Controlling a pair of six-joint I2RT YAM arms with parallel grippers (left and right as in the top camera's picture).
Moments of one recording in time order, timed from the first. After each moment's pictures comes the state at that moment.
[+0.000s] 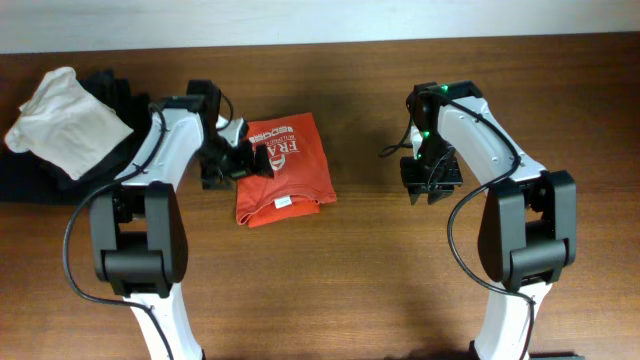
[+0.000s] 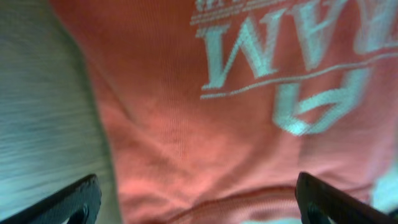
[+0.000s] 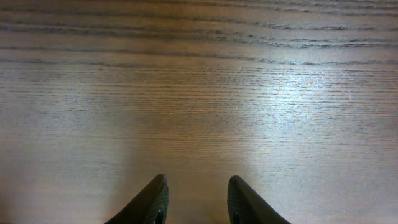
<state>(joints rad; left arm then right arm) -0.07 2.13 1.59 -1.06 0.39 -0.10 0.17 2.09 1.66 -1.41 -0.08 0.18</state>
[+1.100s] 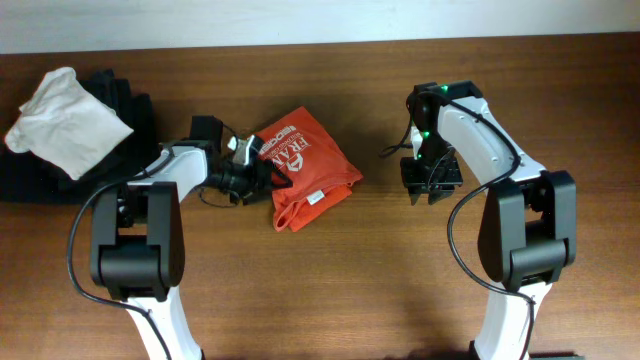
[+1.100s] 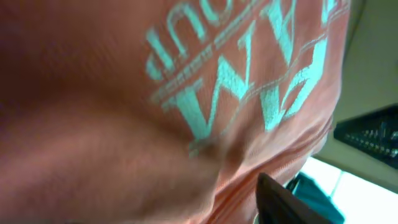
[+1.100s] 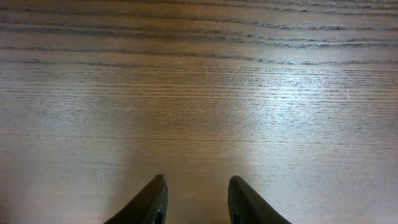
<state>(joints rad) -0.06 2.10 1.28 -0.61 0.85 -0.20 0.17 2.09 1.66 -1.41 -0.08 0.18</state>
